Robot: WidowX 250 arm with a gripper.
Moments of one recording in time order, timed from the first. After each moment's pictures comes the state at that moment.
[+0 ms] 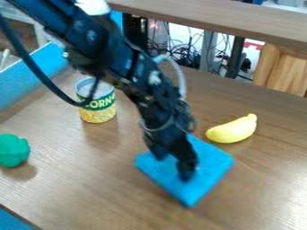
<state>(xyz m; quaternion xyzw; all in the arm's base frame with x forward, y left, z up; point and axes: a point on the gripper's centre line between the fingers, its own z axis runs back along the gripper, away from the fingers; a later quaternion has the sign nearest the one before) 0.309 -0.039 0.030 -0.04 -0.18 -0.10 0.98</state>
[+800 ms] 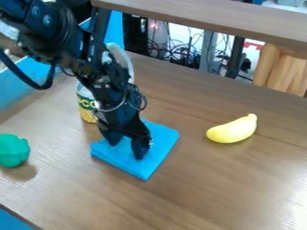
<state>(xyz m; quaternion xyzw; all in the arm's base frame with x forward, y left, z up) 0.305 0.010 0.029 -0.04 -0.16 -0.03 0.99</state>
